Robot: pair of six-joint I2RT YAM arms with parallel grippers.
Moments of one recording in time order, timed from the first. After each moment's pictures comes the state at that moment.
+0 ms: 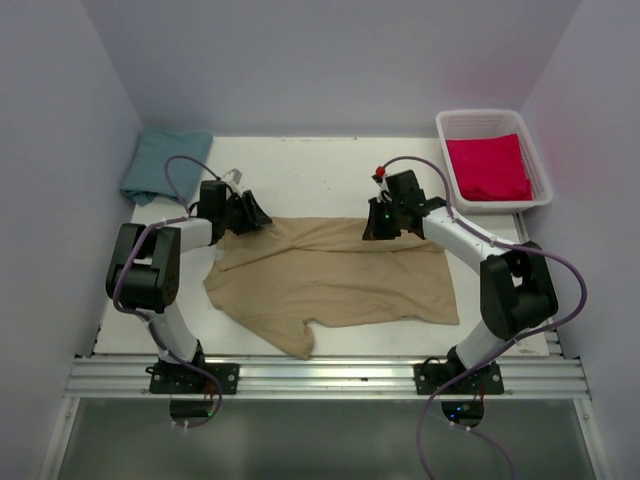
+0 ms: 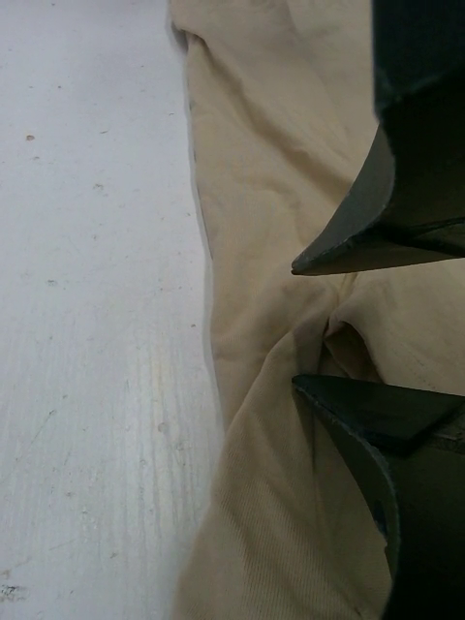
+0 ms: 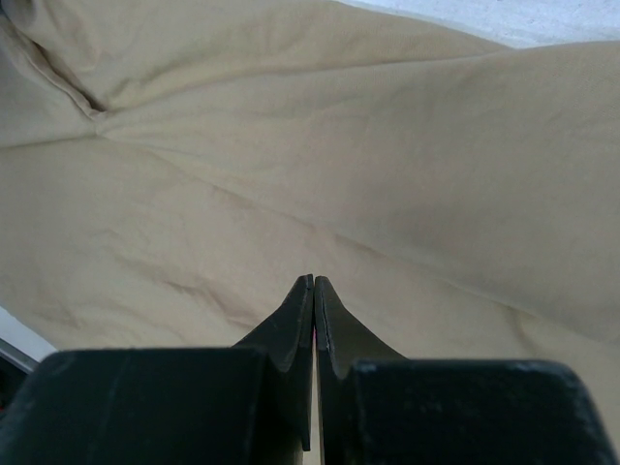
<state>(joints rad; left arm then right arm) -0.11 1.79 0.90 0.17 0.40 -0.48 0.40 1.63 1.11 -0.40 -0.23 0.36</state>
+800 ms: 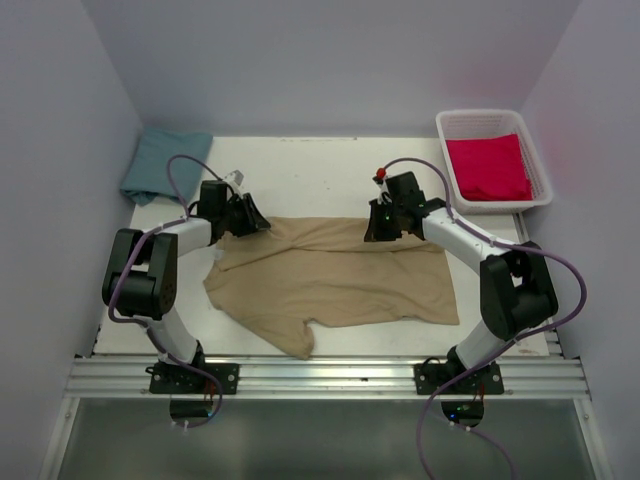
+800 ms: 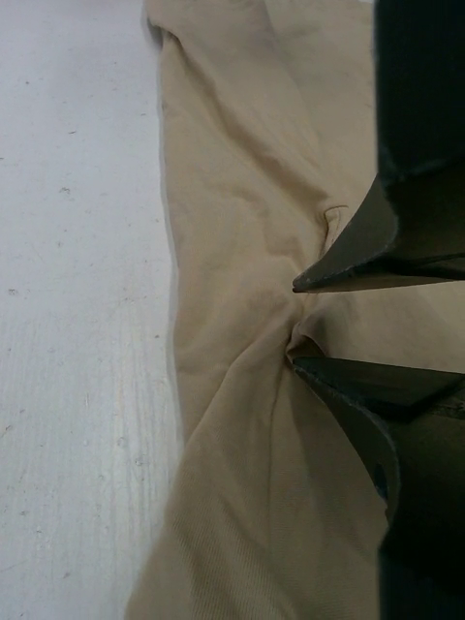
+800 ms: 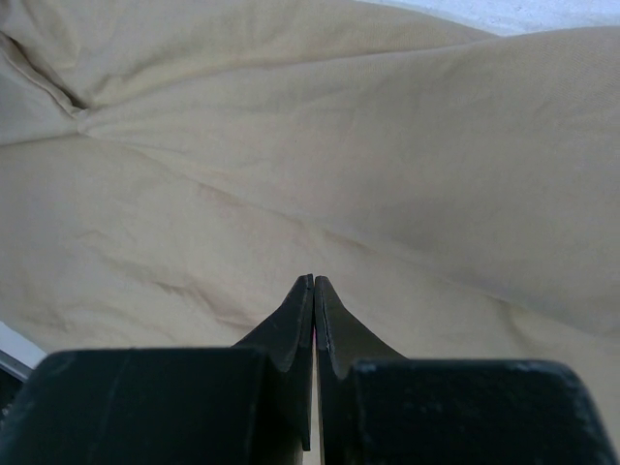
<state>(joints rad) -0.12 1.74 0.90 0.07 0.40 -0.47 0.40 1.63 1.10 -0.41 -0.21 0.36</state>
